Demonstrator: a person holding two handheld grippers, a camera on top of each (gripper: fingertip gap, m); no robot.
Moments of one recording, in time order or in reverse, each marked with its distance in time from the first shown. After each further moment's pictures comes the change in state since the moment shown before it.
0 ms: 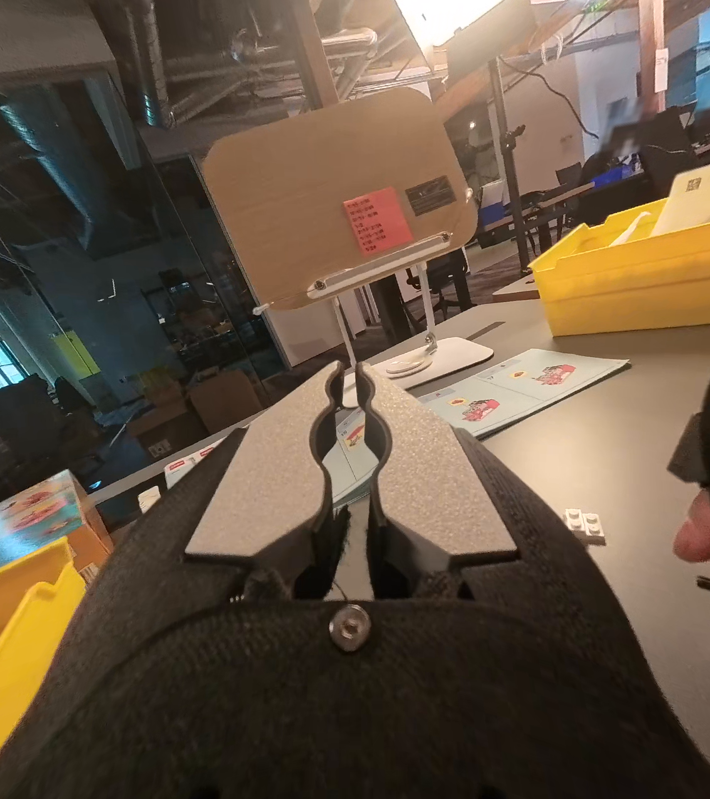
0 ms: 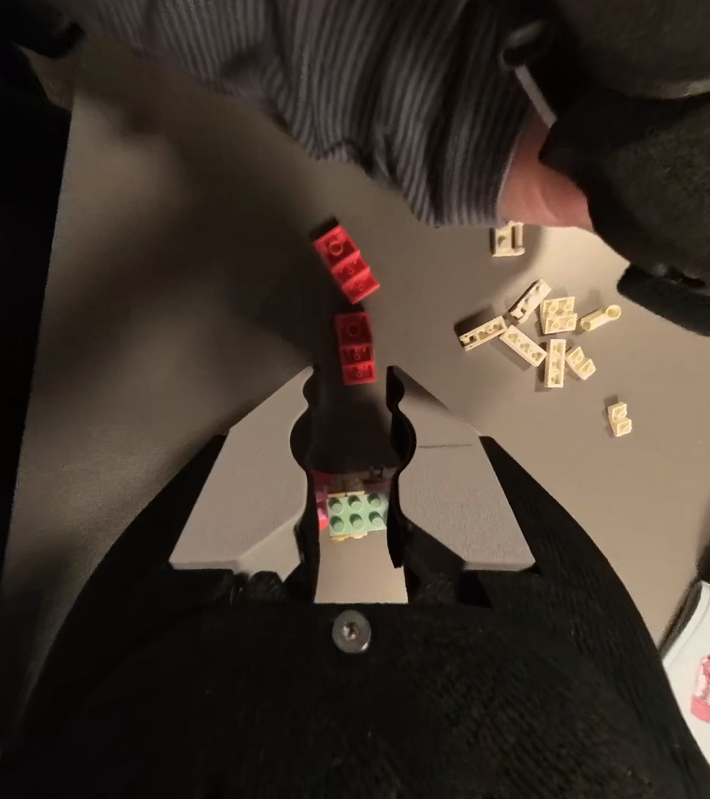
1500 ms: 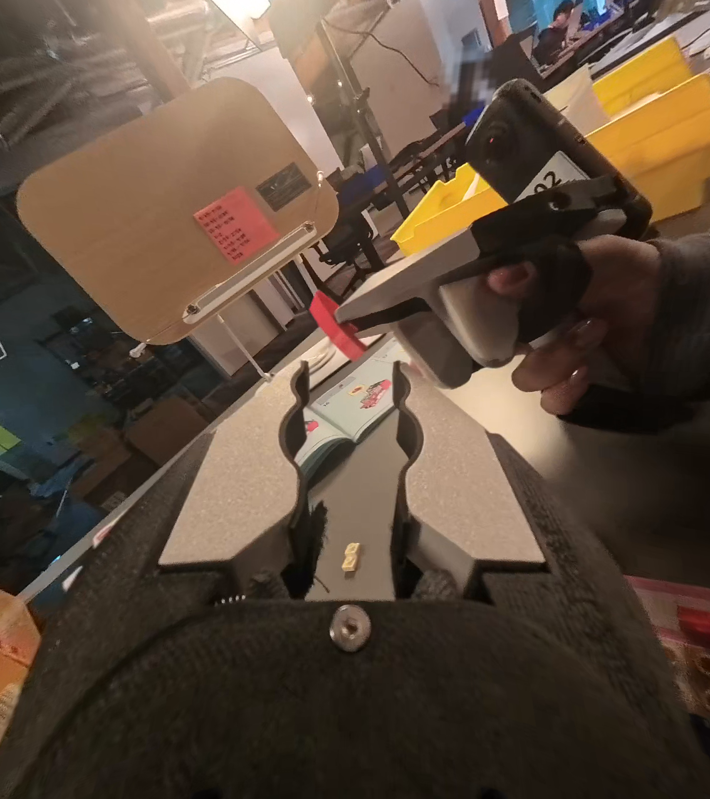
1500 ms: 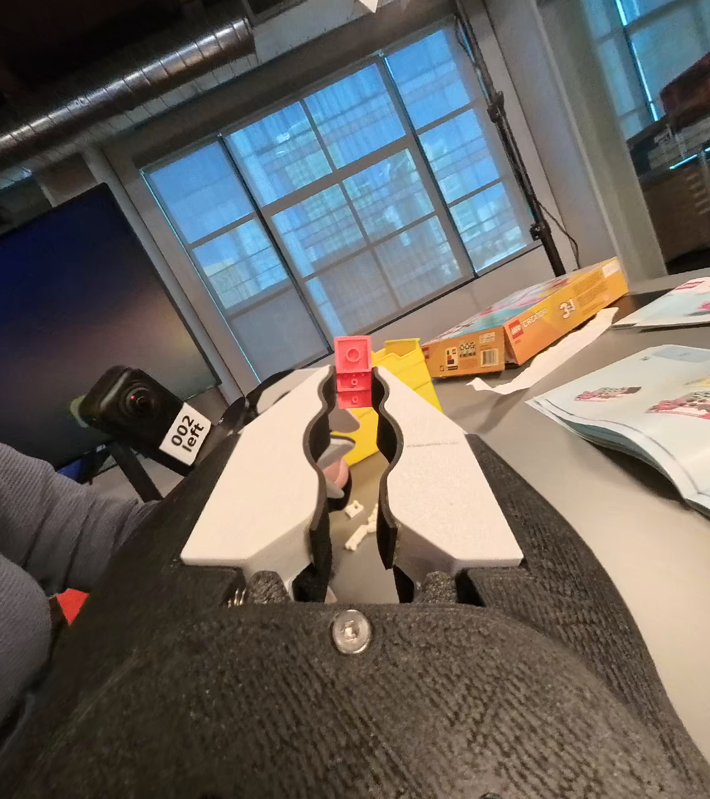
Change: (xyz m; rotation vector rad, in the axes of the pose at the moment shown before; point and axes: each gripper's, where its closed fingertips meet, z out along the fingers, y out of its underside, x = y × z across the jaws) left arm 0.085 -0.006 -0.004 -0.058 0.271 0.173; right arm 0.108 0.018 -0.139 1.493 0.131 0.695
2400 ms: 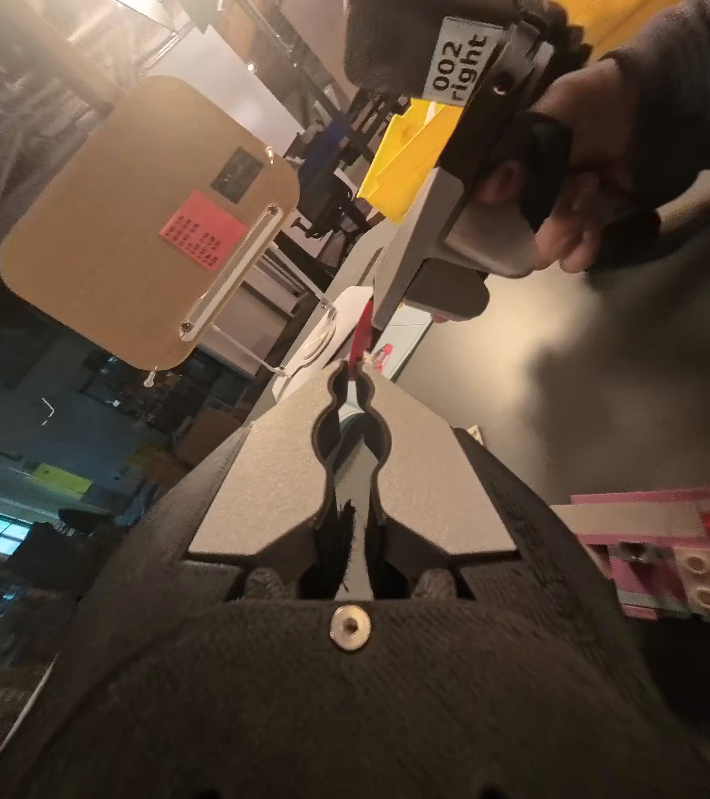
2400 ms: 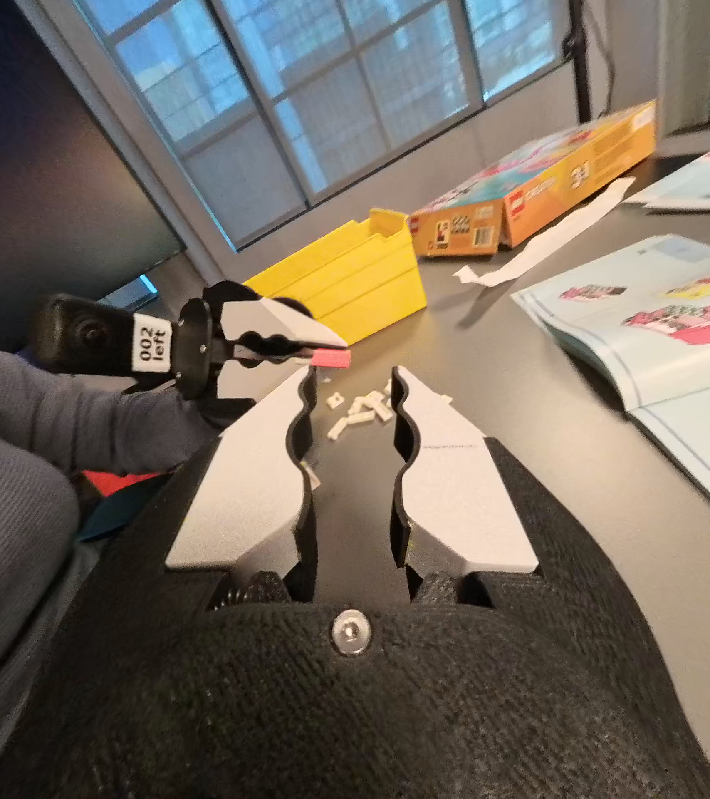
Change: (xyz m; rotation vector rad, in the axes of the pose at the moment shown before) left arm 0.010 0.010 -0.004 -0.089 0.071 0.264; right arm 0.010 0.029 -0.021 -0.388 0.036 -0.024
